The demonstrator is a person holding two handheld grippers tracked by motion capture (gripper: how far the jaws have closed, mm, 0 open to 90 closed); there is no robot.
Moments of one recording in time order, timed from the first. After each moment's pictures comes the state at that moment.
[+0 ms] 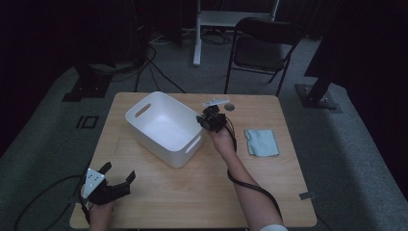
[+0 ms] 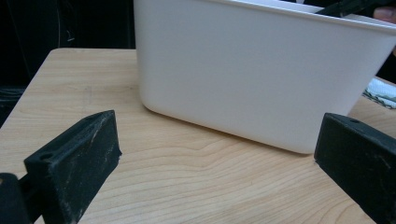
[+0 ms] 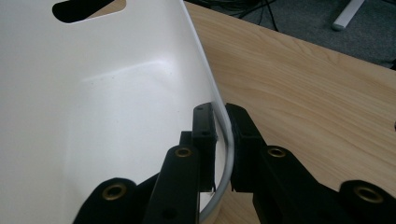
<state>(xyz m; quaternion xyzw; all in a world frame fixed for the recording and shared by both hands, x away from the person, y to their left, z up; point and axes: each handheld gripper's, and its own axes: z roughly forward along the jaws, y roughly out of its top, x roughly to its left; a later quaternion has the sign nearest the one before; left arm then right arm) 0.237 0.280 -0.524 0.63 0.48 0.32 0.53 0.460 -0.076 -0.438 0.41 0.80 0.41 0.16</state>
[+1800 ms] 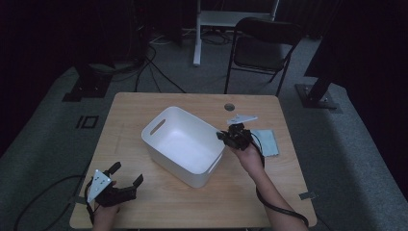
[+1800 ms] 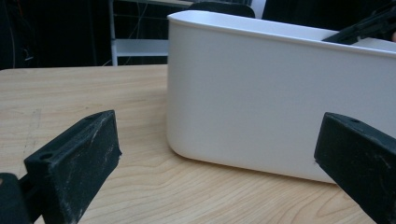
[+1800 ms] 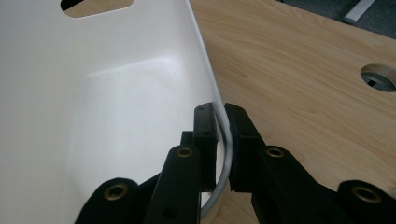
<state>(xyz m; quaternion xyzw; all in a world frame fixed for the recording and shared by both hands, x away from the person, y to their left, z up) 0.234 0.264 -0.524 0.64 0.42 0.30 0.57 0.396 -0.153 -0.438 0.37 0.82 0.41 0.15</state>
